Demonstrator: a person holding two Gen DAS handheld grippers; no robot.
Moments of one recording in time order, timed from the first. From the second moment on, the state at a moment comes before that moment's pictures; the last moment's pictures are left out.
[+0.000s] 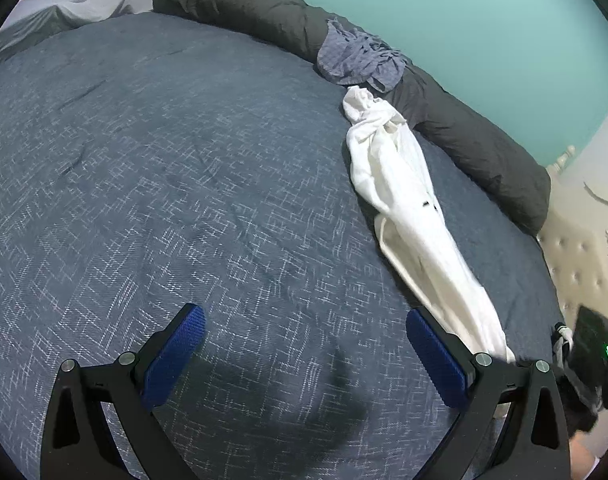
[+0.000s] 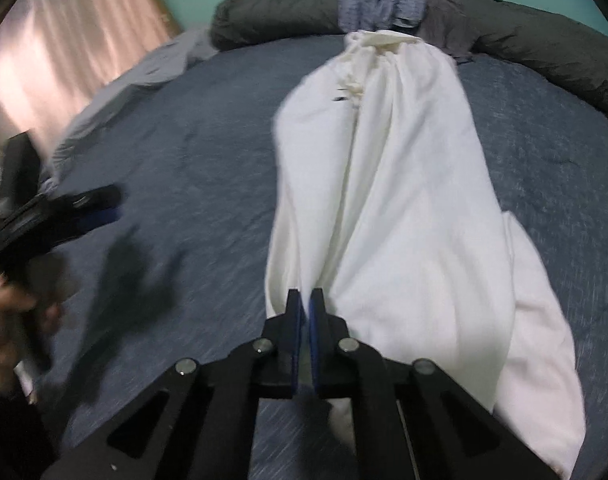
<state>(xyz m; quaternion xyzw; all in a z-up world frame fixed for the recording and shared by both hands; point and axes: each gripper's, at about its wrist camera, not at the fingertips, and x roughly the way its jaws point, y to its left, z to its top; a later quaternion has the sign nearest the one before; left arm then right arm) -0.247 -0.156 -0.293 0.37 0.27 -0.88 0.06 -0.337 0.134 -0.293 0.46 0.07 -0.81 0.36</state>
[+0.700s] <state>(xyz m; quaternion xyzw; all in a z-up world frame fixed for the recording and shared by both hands) -0.242 -0.171 -0.296 0.38 0.28 -0.88 0.08 -0.390 0.104 -0.248 0.46 0.07 -0.81 0.37</state>
